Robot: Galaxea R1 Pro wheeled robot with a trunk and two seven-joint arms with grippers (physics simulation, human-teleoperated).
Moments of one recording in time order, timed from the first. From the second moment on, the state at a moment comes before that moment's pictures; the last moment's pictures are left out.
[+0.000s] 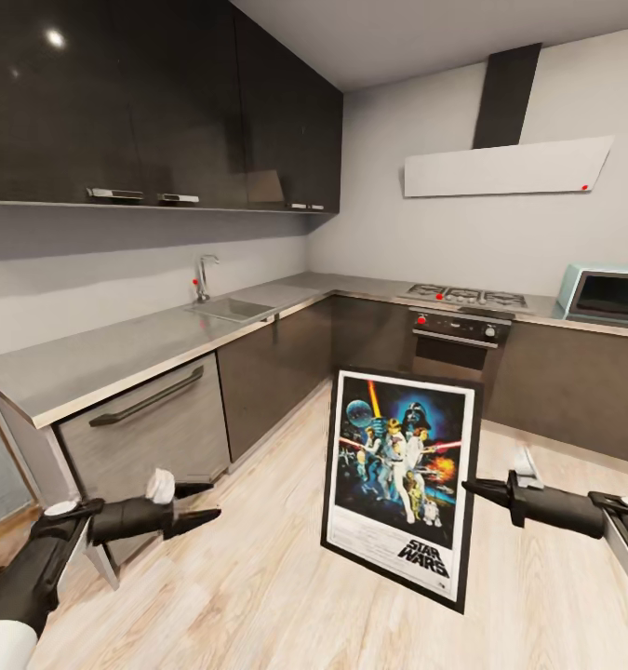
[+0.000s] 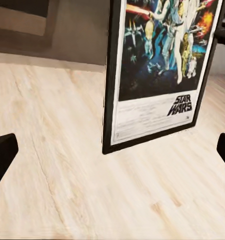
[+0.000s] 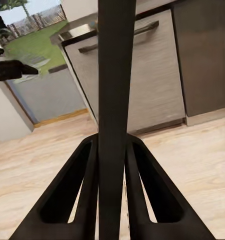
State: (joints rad) left arm -0.51 0.25 0.19 -0.95 -0.01 0.28 -1.40; right arm -0.55 -0.46 -0.17 -0.84 -0.20 0.22 1.46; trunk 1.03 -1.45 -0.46
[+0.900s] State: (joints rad) left arm -0.34 0.28 0.22 -0.03 0.40 -0.34 -1.08; right arm -0.55 -0.46 -0.17 -0.79 -0.19 0.22 1.21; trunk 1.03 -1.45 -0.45
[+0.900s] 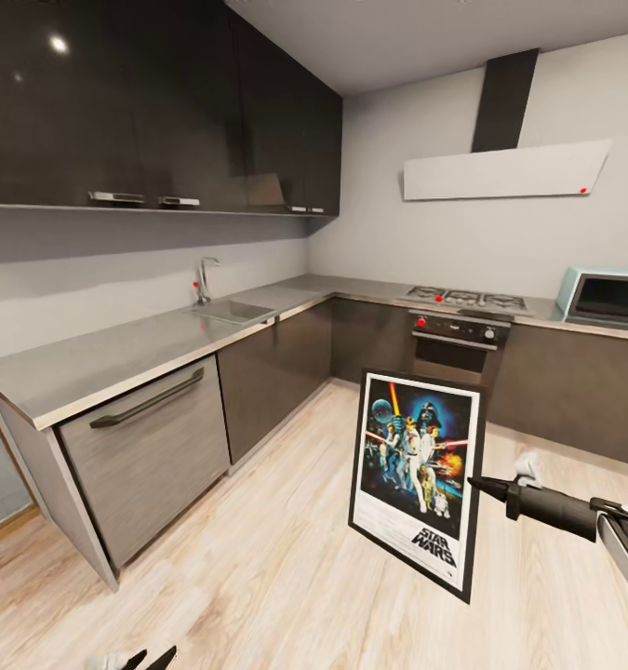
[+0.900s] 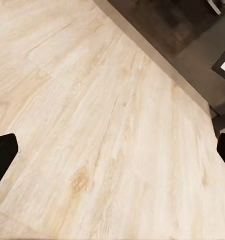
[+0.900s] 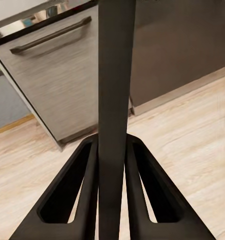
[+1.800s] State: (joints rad) left arm -0.34 0.28 0.22 -0.03 0.43 -0.34 -0.92; right arm -0.55 -0.45 -0.17 -0.79 -0.19 0.22 1.20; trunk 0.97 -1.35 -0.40
